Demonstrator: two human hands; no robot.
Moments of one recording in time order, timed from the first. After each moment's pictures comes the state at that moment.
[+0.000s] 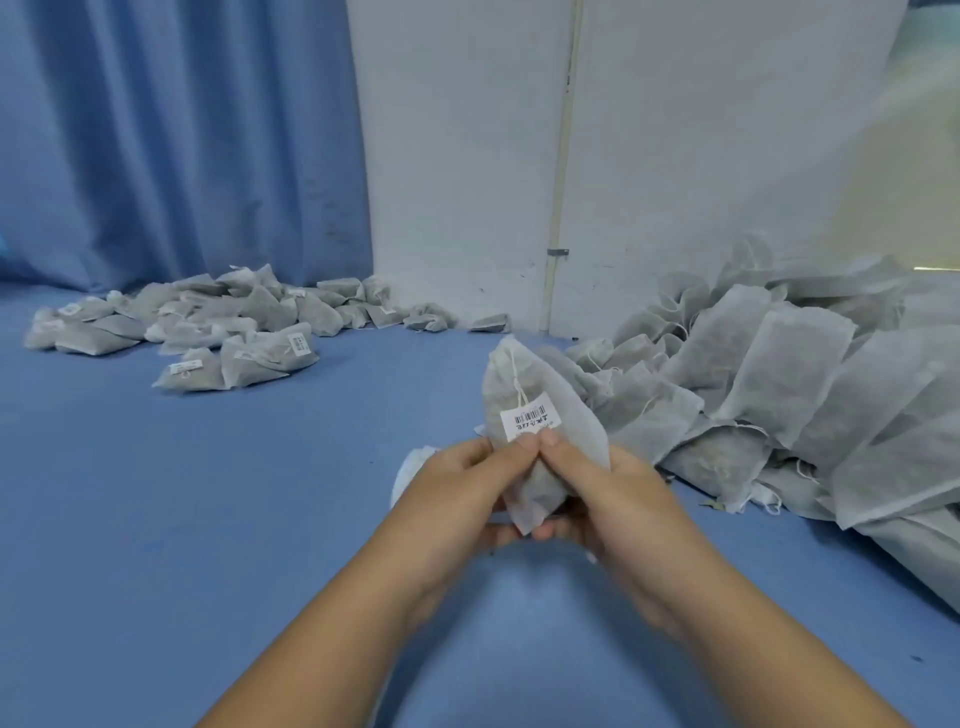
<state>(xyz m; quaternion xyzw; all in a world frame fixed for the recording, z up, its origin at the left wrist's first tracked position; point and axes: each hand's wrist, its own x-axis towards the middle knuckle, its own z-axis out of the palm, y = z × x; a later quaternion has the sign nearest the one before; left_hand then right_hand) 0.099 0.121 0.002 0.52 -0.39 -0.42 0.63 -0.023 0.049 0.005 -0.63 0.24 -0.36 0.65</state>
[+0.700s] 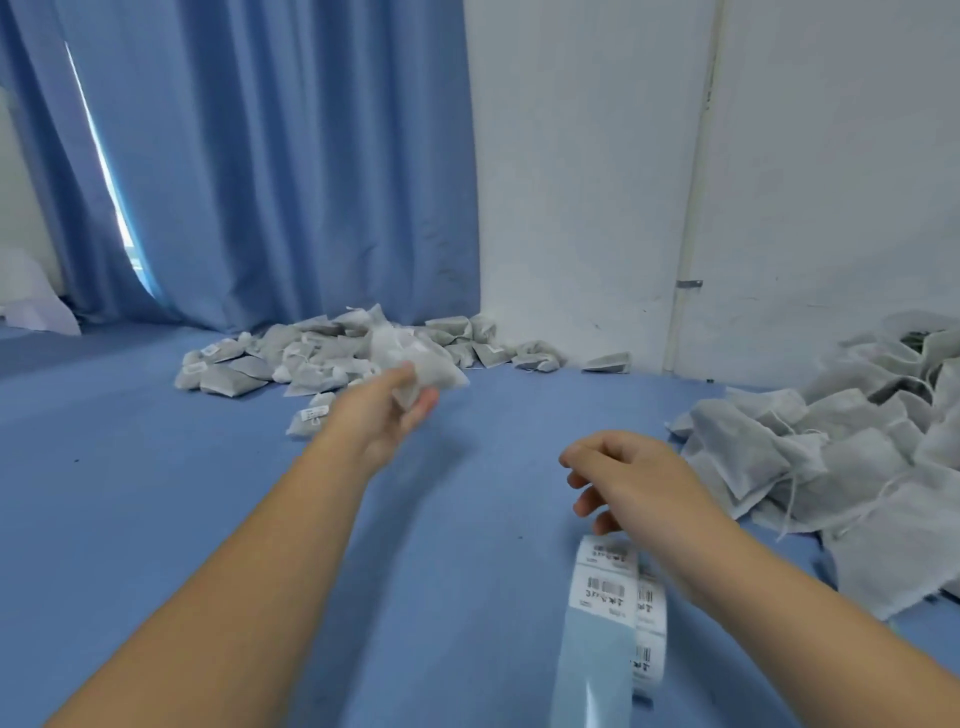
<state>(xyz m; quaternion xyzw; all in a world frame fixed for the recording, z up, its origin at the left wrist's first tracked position) 0.365 0.097 0.042 0.50 -0.15 -0.31 0.80 0.136 0.022 0.023 -0.71 0.33 -0.33 0.53</state>
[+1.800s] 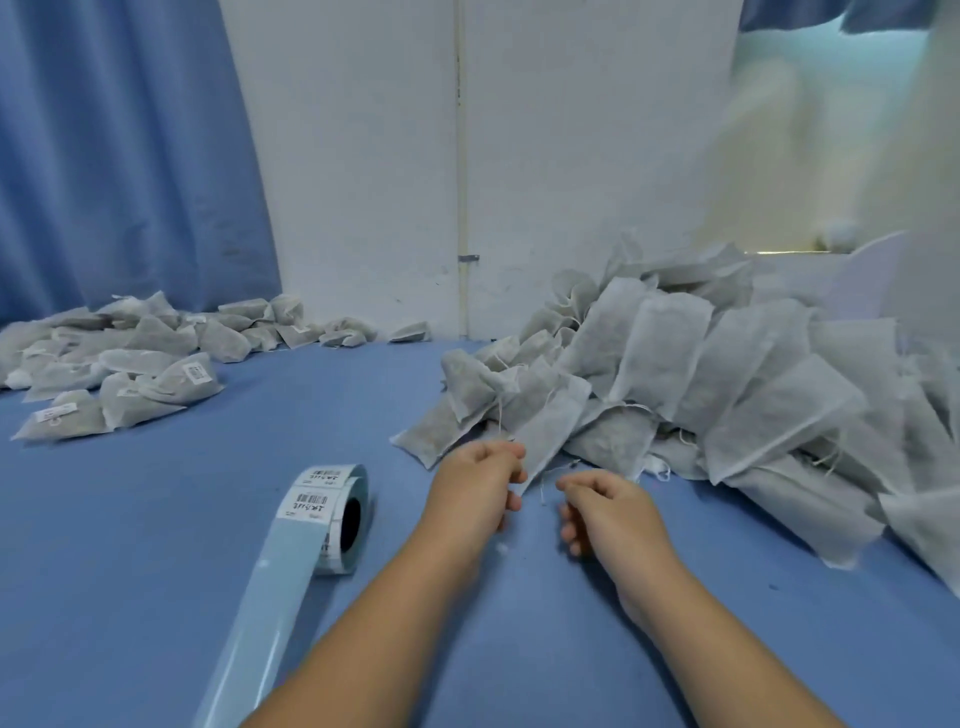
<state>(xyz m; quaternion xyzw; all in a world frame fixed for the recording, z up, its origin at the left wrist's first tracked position) 0.042 0.043 -0.016 0.60 -0.36 -0.38 0.60 -0.081 -0.011 -0.054 -0.55 0.45 -0.46 0.53</state>
